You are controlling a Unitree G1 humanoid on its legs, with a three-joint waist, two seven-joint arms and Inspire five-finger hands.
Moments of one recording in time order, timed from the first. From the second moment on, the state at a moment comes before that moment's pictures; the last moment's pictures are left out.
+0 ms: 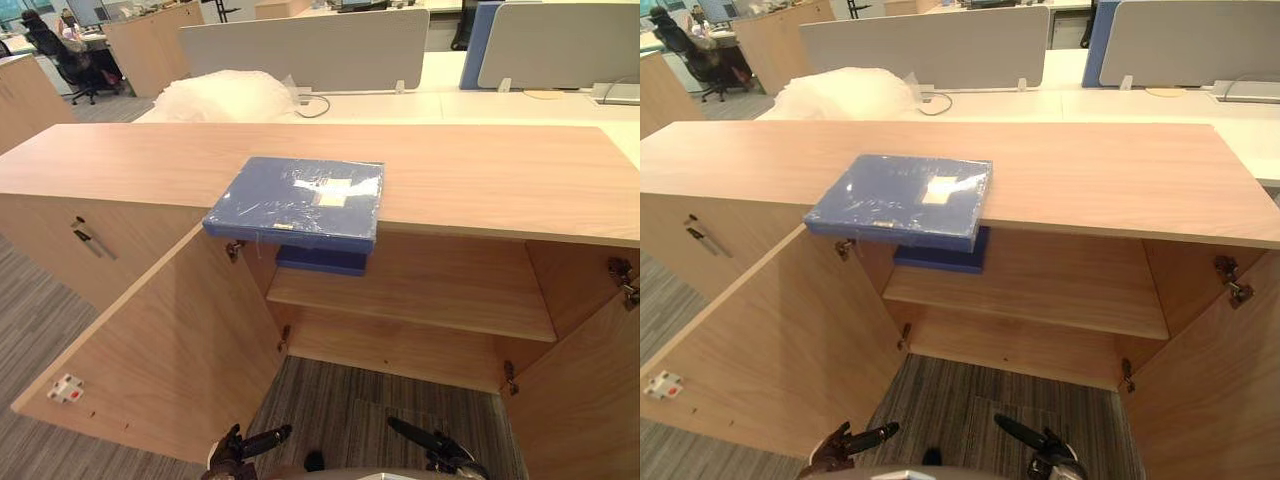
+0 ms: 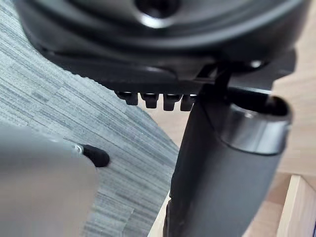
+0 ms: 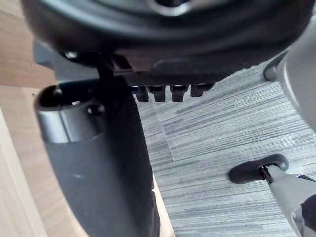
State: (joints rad) left arm 0.05 0.03 0.26 1.12 -0.12 -0.07 0.01; right arm 0.00 -0.03 -0.38 1.17 0.14 0.03 -0.03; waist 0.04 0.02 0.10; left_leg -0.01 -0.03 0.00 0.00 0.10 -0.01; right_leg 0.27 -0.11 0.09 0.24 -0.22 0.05
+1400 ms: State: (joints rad) left arm 0.42 -0.06 0.09 0.09 0.05 -0.04 0.22; right arm 0.05 -0.05 -0.16 1.14 0.04 0.05 -0.07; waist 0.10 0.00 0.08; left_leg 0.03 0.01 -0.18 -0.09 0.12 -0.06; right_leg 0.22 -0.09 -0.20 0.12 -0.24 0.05
